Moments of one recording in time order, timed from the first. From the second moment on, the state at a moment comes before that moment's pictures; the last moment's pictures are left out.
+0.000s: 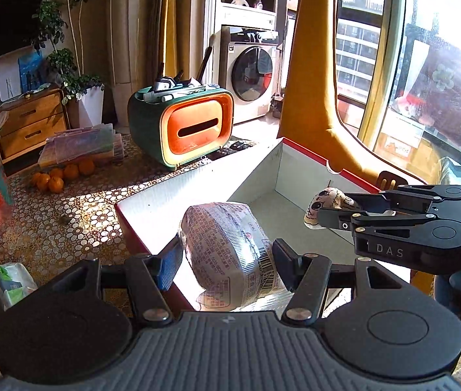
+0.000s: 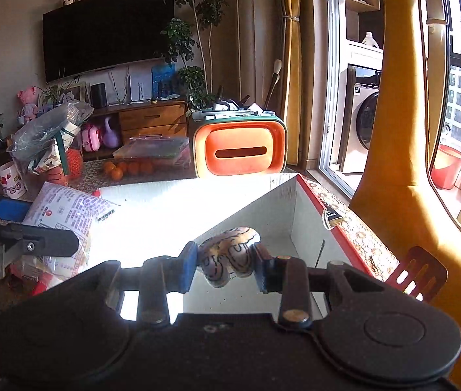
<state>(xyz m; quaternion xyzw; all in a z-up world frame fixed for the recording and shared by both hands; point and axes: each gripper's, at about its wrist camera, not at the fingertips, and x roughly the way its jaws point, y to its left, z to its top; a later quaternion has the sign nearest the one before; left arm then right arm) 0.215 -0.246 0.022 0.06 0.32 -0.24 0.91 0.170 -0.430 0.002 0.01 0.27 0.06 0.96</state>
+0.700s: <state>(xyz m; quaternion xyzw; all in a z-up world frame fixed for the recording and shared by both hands) 0.290 -0.306 -0.032 0.13 0.45 -0.25 0.84 0.231 -0.444 -0.036 -0.05 0.39 0.08 0.92</state>
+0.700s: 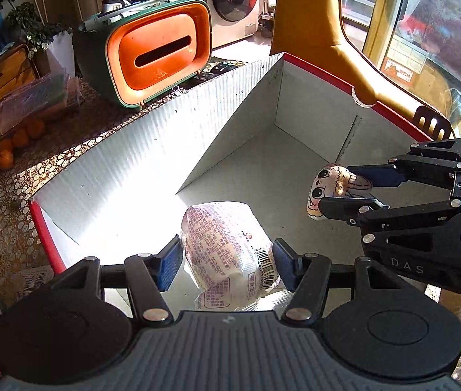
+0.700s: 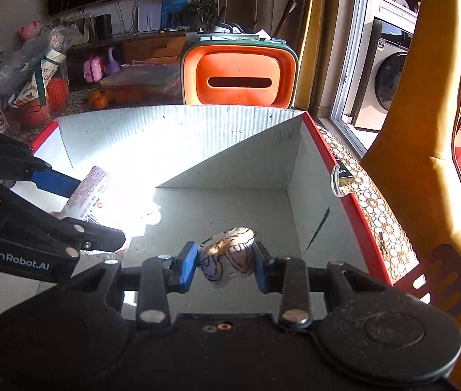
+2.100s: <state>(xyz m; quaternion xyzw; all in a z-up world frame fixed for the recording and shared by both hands) 0.226 -0.253 0.038 0.04 0.37 -0.28 0.89 0.172 -0.426 0.018 -0.03 0.33 0.11 0.94</state>
